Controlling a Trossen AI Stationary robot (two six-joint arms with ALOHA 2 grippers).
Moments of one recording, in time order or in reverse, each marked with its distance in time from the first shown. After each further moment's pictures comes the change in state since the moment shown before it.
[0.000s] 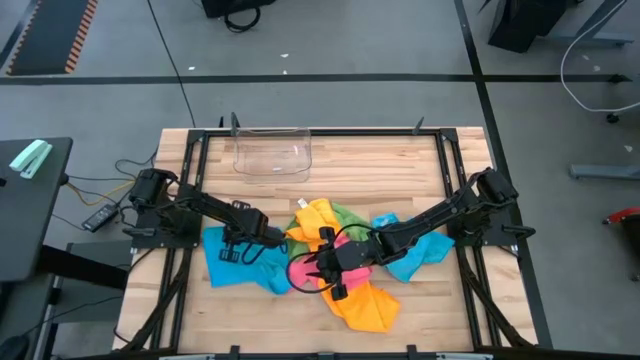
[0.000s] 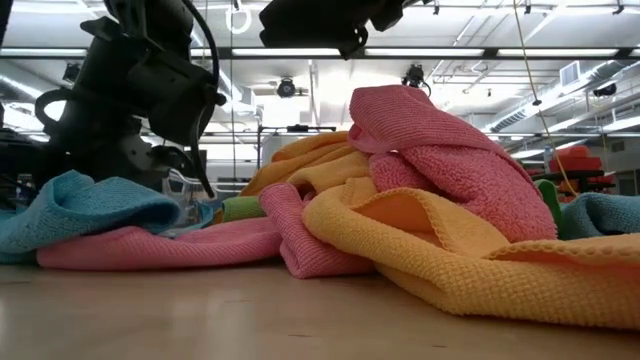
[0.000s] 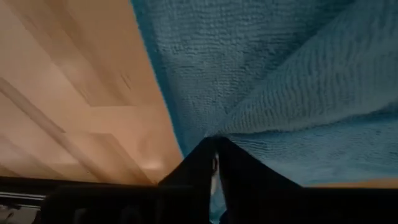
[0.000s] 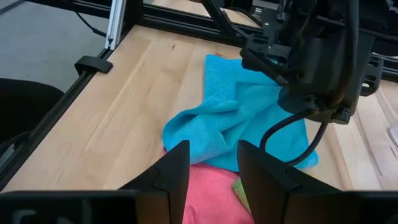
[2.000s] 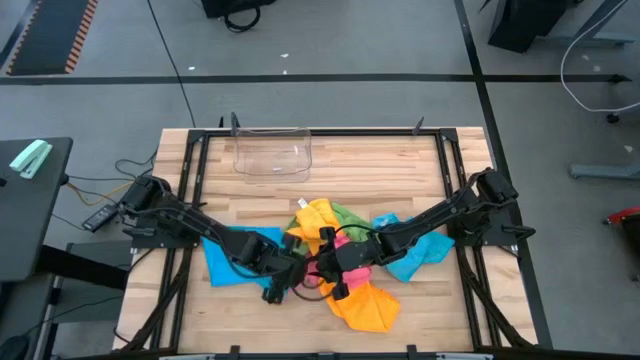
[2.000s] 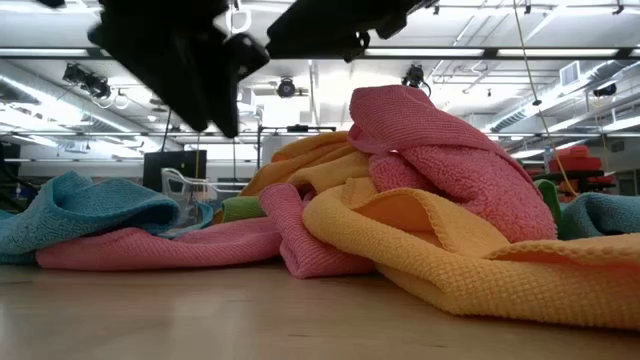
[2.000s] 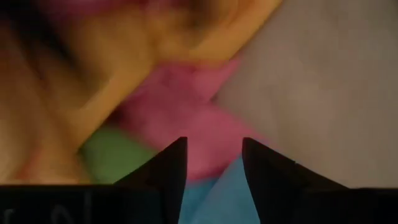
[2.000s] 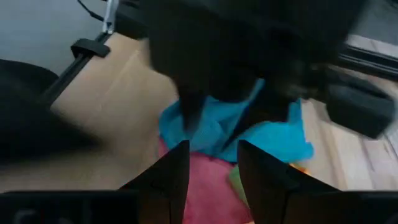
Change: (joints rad) left arm -0.259 -0.018 0.331 0.586 -0.030 -0.015; right arm -0.012 0.001 0.000 -0.039 0.007 -0.038
